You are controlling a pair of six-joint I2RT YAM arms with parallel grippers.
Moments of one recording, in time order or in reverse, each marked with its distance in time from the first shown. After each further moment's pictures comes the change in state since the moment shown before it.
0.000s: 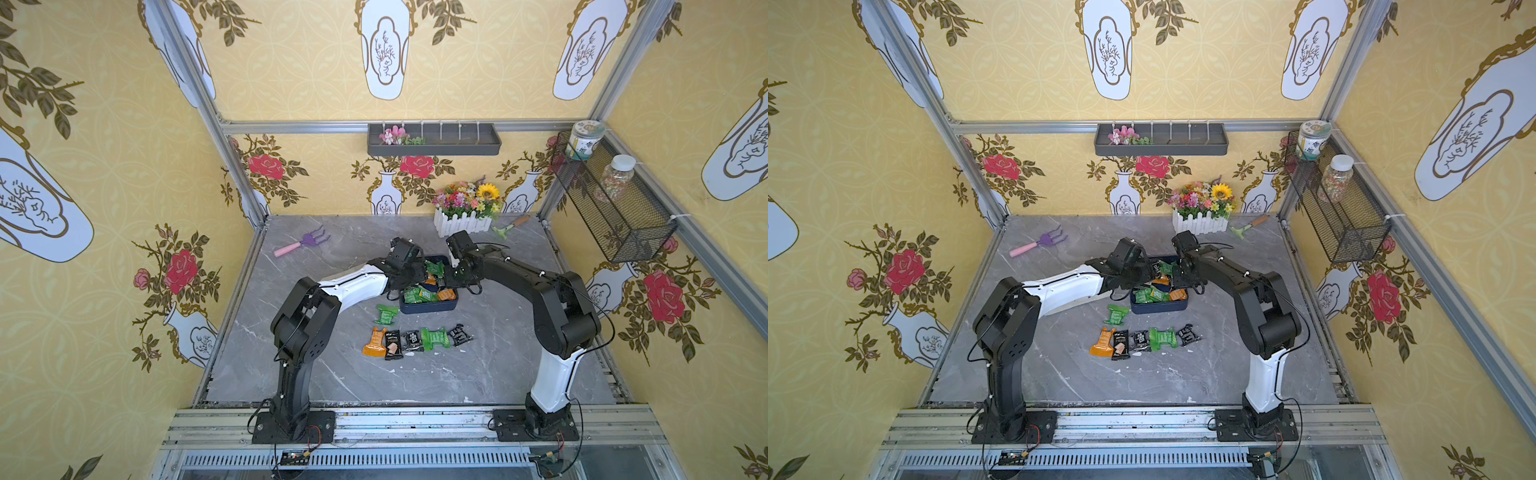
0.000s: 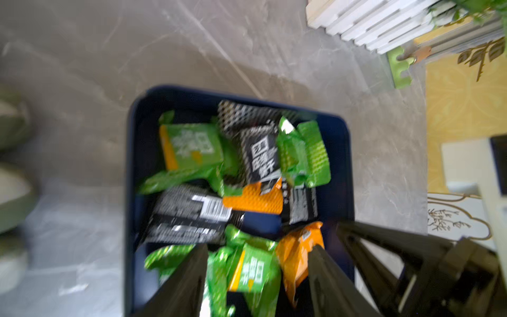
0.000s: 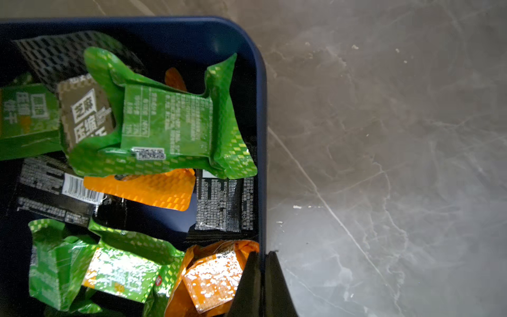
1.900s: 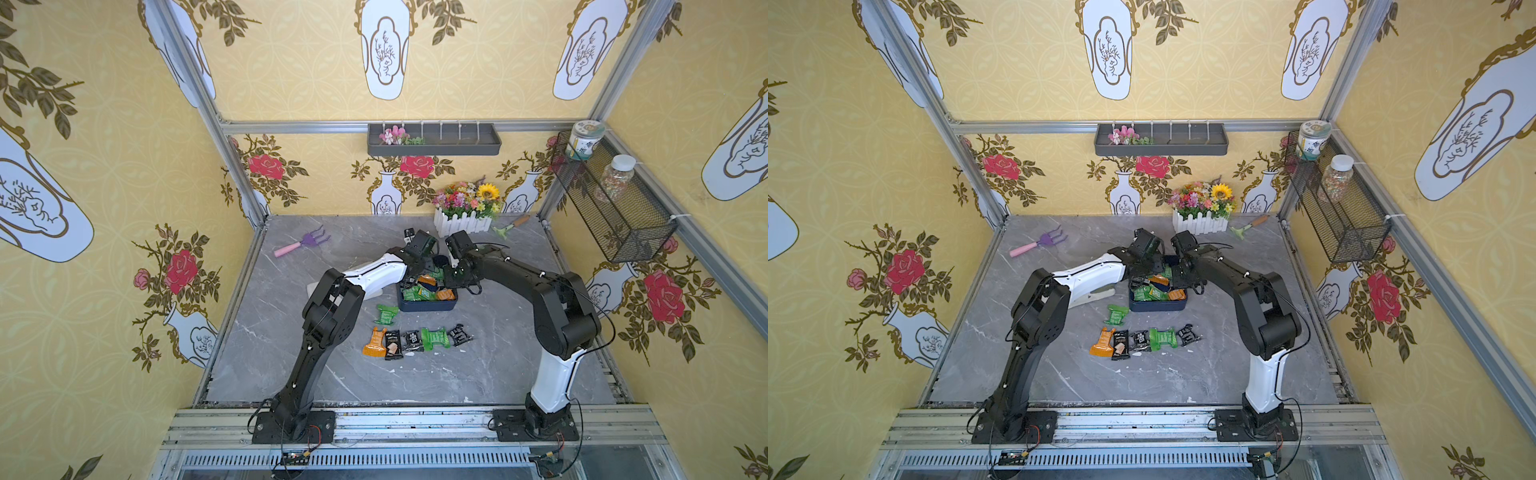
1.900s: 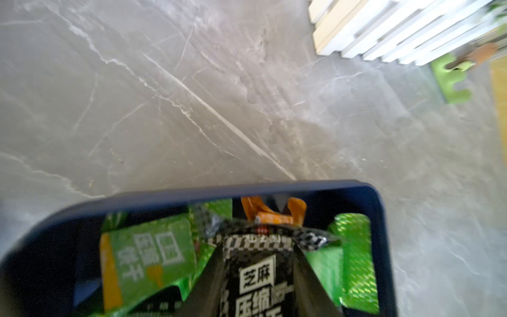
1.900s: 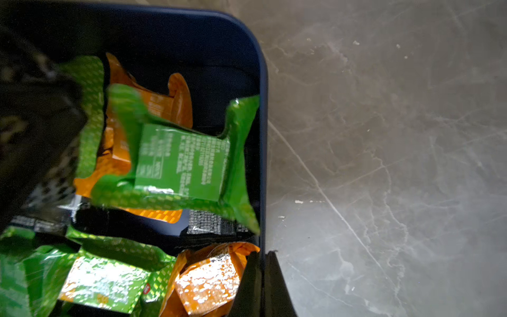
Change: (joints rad) left arm -0.018 0.213 0.317 -0.139 -0.144 0.108; right arm 0.010 -0.005 0.007 -0.017 0.005 0.011
